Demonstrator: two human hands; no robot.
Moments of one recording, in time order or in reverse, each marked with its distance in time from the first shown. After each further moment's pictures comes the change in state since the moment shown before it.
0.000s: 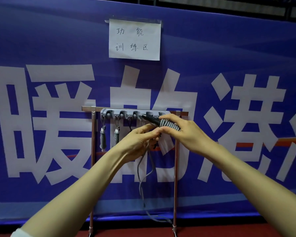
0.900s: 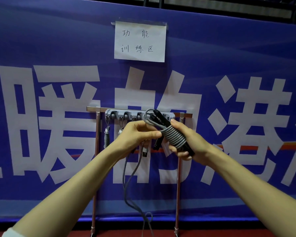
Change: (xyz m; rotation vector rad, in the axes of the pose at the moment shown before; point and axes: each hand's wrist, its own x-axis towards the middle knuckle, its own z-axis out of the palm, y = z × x) left_hand -0.008 0.015 -0.026 0.474 0.062 0.255; right_hand -0.006 -0.007 0.014 0.885 -0.276 0.384
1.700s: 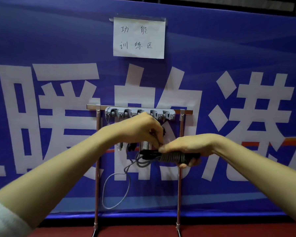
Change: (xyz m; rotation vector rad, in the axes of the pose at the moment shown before) left_hand 0.020 0.036 -0.008 0.999 -0.486 0.435; right_hand 0.005 -0.012 -0.014 -0.563 -0.435 0.409
